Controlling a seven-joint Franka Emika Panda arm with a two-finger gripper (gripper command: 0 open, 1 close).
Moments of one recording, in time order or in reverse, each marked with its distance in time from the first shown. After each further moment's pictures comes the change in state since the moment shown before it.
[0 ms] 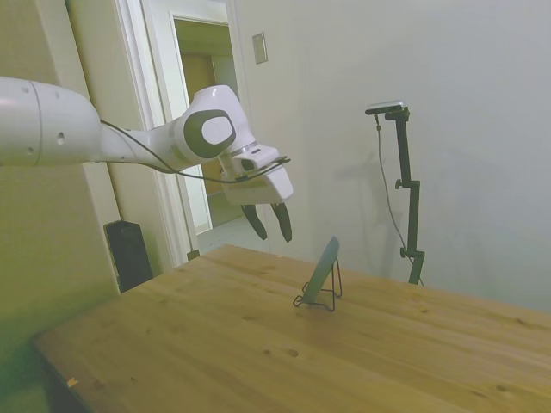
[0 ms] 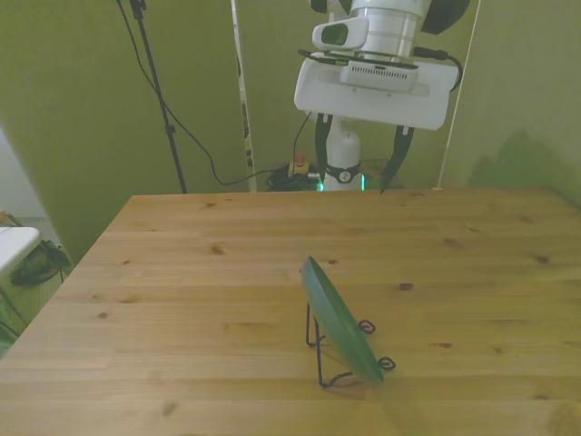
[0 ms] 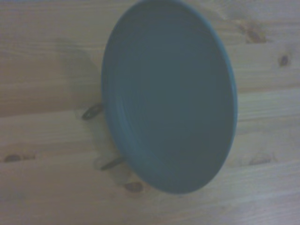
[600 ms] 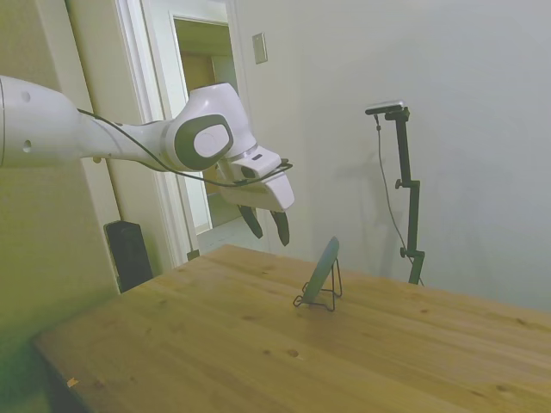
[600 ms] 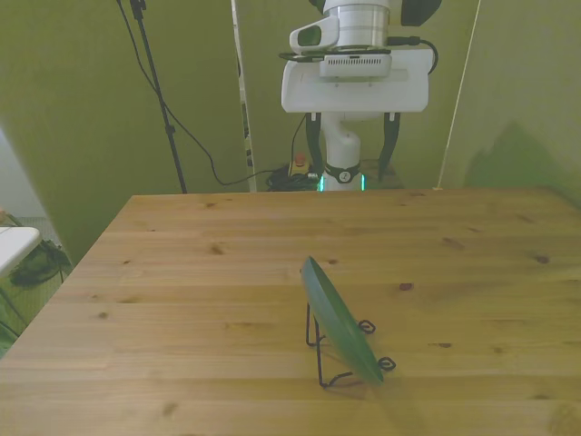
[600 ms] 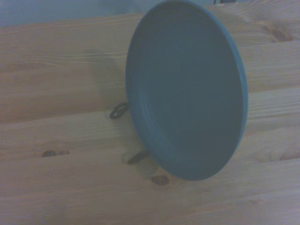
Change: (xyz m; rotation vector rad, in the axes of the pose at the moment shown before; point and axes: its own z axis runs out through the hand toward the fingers) arm -0.006 0.051 -0.002 0.164 -0.071 0.023
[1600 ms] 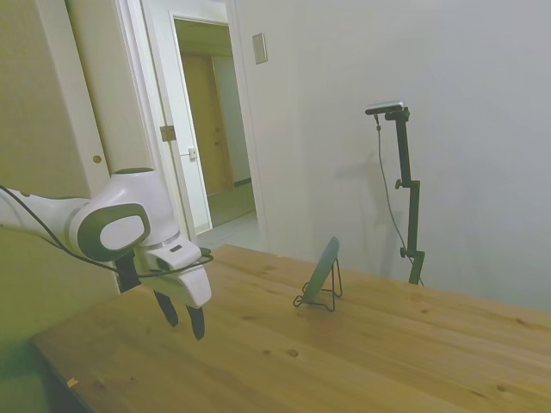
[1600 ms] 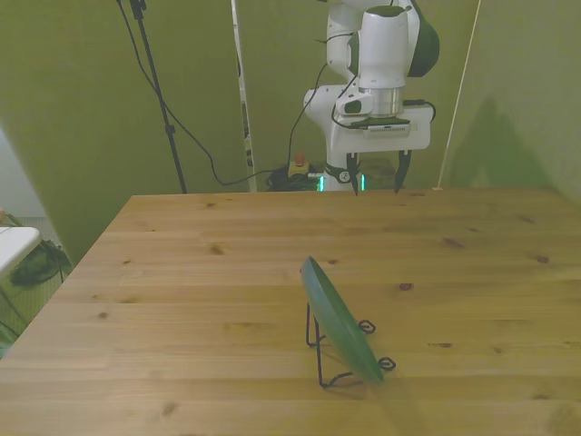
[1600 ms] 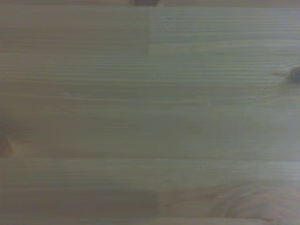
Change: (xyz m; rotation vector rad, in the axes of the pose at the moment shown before) arm -0.192 0.113 0.081 -0.114 -0.173 -0.138
